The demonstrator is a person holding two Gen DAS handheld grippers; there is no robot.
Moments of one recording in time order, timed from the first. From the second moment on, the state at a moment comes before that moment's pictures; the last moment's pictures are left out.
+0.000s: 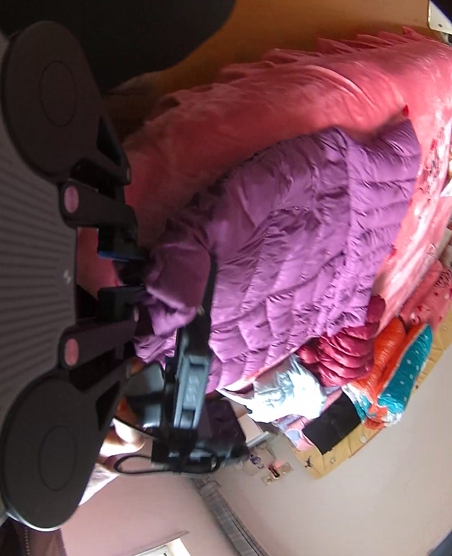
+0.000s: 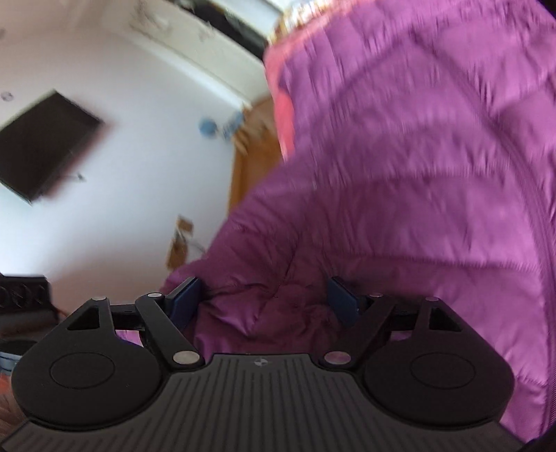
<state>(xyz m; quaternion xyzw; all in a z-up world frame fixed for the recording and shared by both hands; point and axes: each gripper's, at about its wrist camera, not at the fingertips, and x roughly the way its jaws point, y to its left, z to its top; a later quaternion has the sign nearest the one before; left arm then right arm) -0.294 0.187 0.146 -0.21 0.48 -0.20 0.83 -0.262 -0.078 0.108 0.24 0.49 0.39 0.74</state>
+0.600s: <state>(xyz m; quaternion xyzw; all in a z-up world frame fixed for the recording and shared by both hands) -0.281 0.218 0.154 -0.23 0.44 -0.16 0.85 -0.258 -0.113 0.134 0.24 0.43 0.36 0.79</state>
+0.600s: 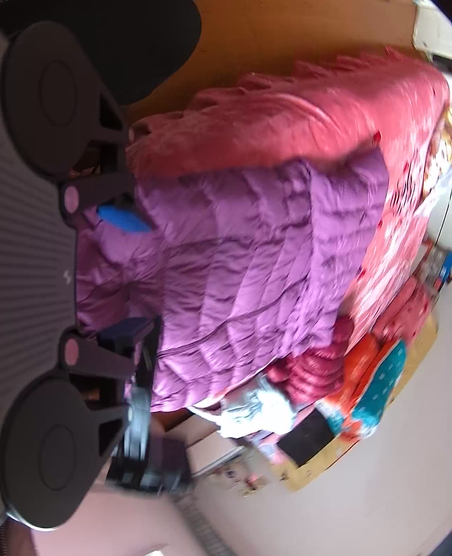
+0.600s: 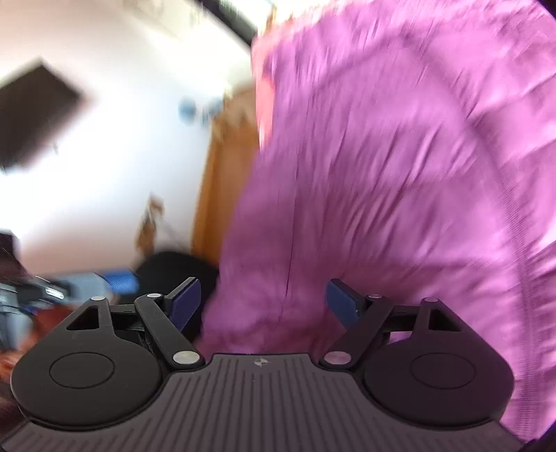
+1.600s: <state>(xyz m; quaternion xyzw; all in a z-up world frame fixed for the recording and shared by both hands) -0.222 0.216 0.043 -0.32 0.59 -0.12 0.74 -0.245 -0.374 0.080 0.20 0.35 0.00 0.91</state>
